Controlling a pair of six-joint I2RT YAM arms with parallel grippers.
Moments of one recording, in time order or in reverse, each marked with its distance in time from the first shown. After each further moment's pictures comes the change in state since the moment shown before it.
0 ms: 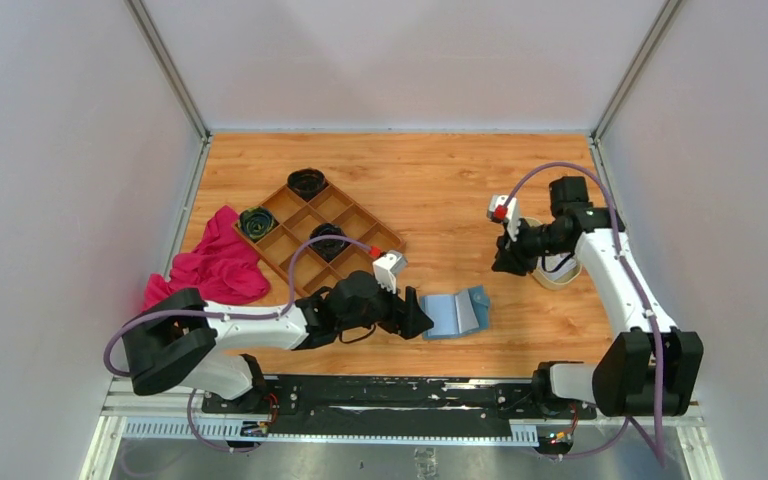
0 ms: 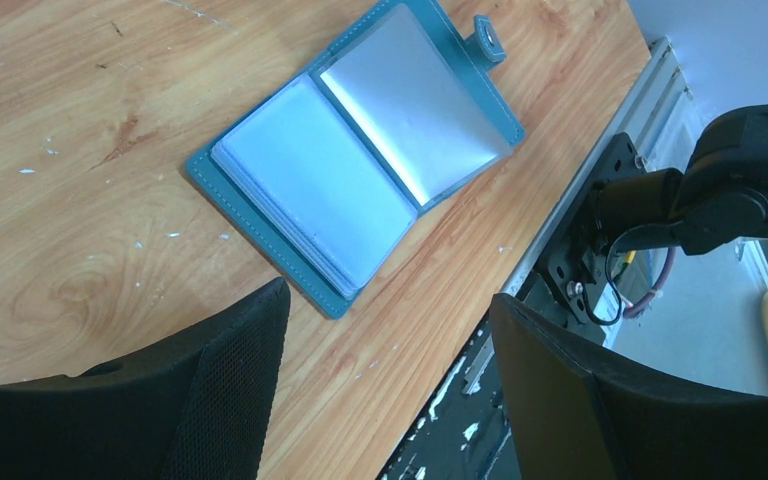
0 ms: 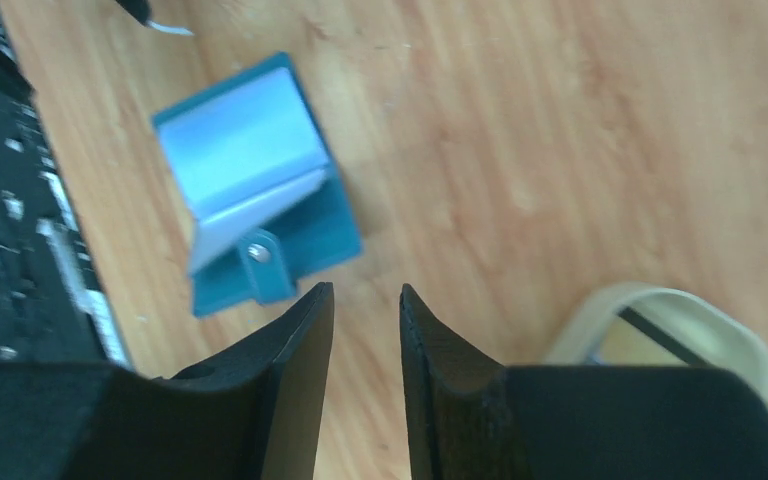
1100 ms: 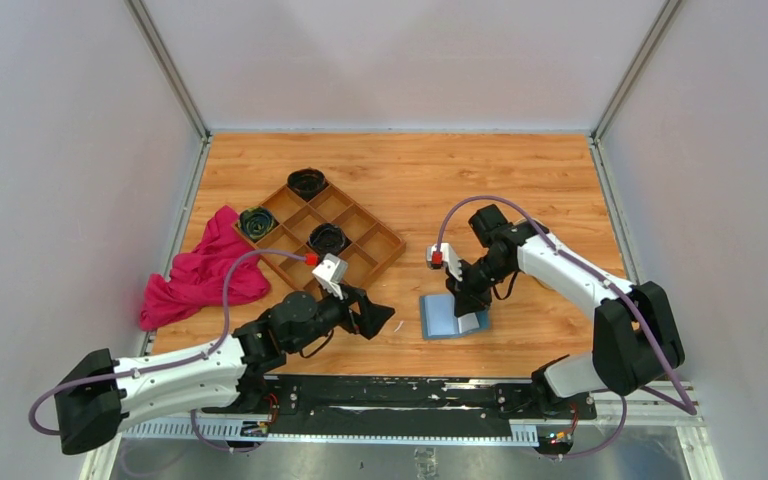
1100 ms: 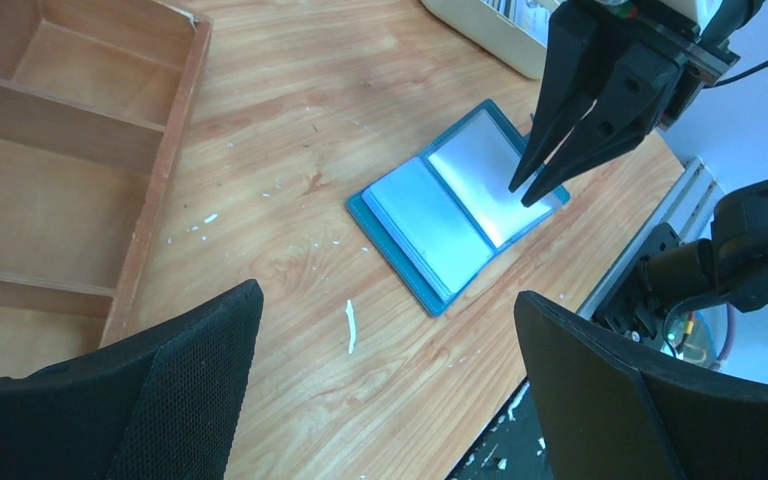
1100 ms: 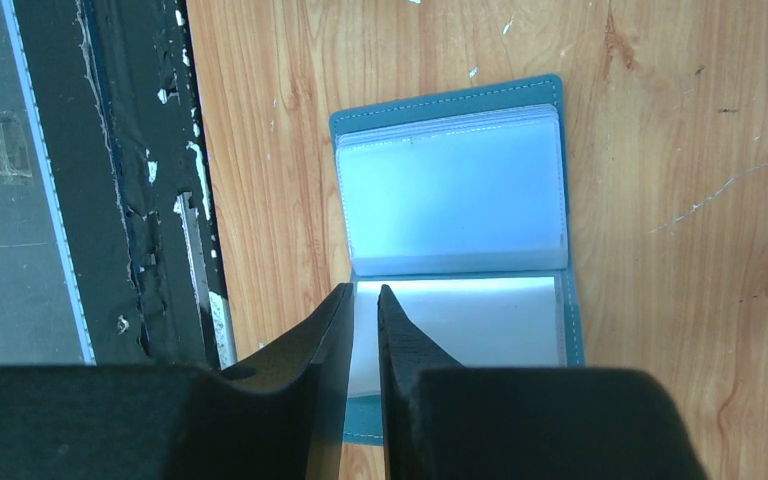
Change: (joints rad) left arm 0.026 -0.573 -0.262 -0.096 -0.264 0.130; right arm 0.391 0.138 -0.111 0.061 0.095 0.082
